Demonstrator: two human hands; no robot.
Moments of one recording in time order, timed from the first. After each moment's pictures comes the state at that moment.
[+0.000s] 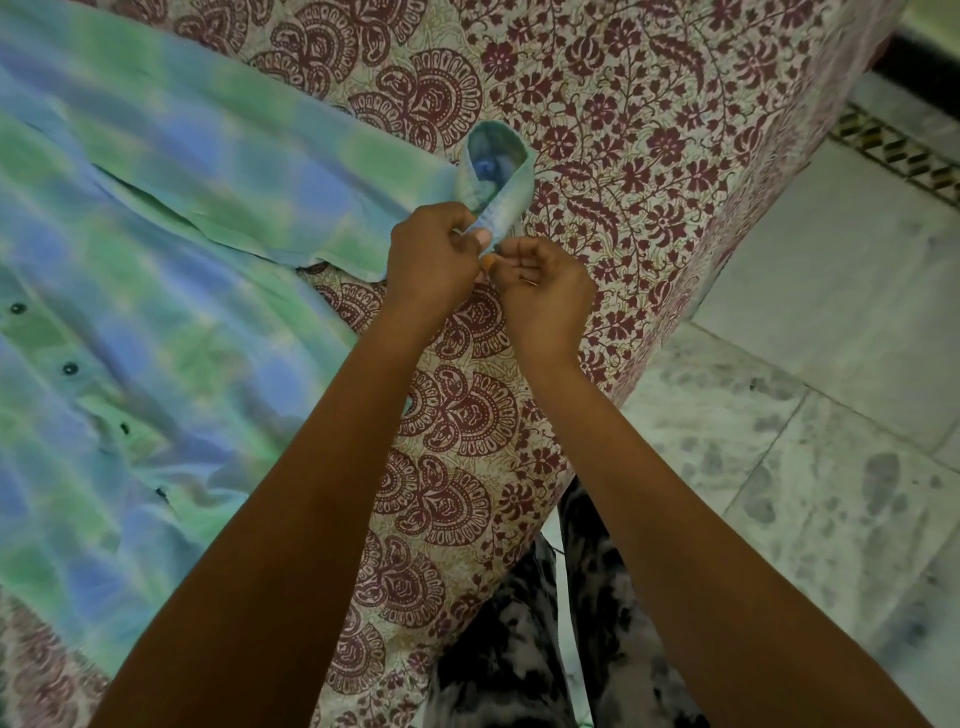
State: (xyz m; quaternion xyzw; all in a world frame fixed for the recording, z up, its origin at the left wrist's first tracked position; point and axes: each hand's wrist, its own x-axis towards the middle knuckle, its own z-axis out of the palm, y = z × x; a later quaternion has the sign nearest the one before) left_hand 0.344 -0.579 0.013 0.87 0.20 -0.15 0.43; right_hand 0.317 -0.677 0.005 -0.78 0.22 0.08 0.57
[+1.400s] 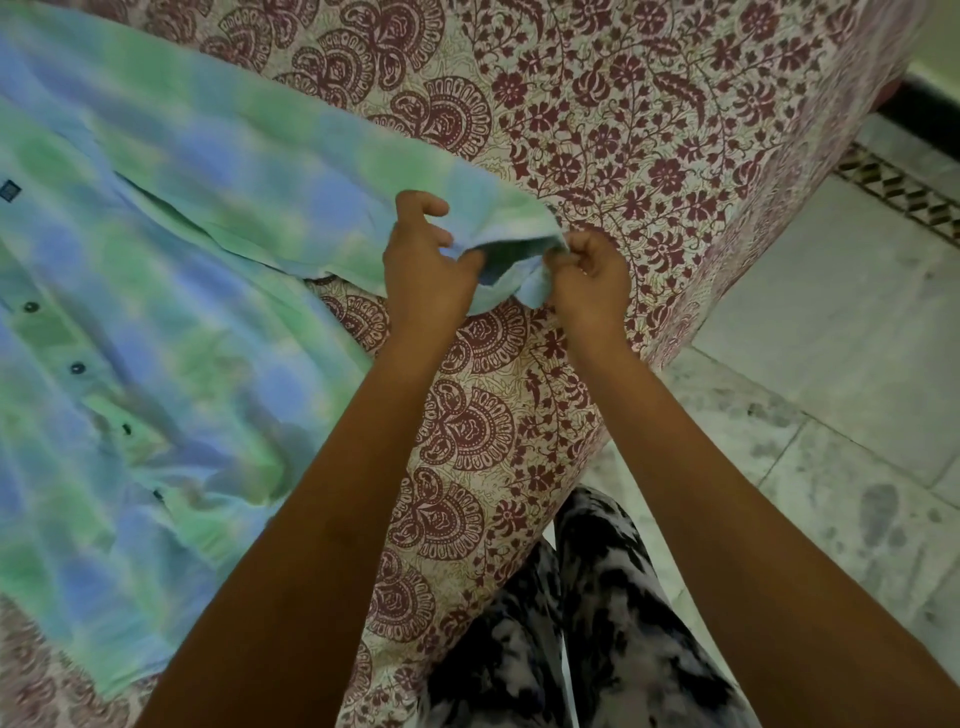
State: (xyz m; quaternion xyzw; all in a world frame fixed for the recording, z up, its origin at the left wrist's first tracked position) left_hand 0.337 -0.589 0.023 0.86 0.26 -0.04 0.44; right_hand 0.349 -0.710 -0.004 -0.73 0.29 0.15 0.60
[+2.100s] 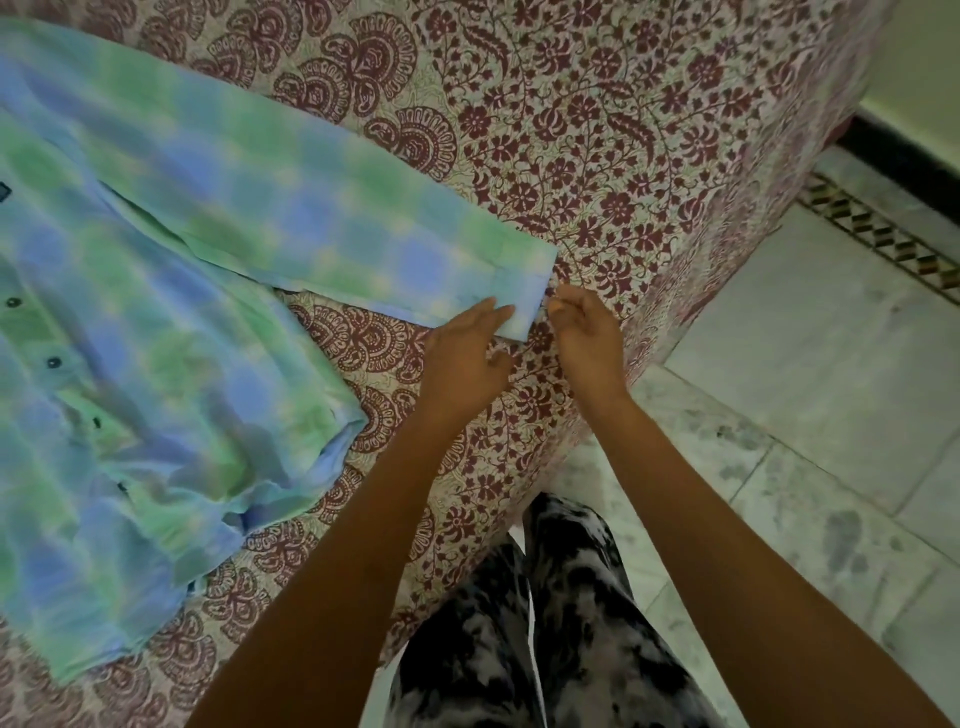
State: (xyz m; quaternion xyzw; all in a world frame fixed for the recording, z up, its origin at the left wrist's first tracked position) left_hand 0.294 -0.648 -0.007 0.90 0.10 -0.21 0.36; right_hand 0.333 -0.775 -0.019 -0.76 0.23 0.22 0.57
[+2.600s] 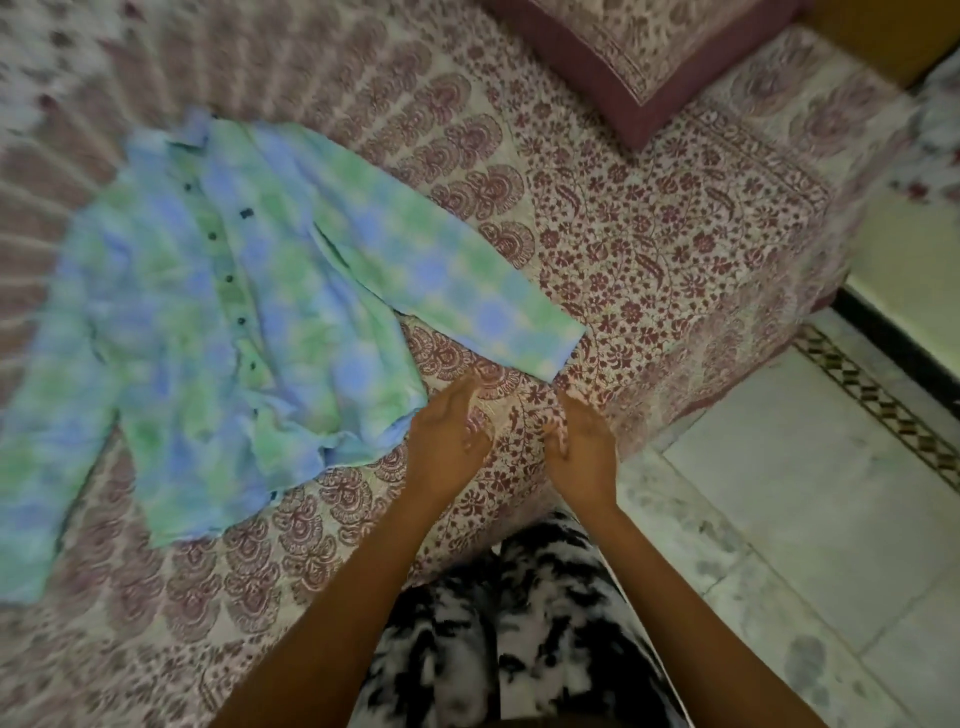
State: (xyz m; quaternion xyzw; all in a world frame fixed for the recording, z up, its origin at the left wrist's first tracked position) left_hand 0.194 -0.647 0.127 0.91 0.23 -0.10 0.33; right_hand 0.251 -0.804 0.090 -0.90 -0.09 0.24 0.34
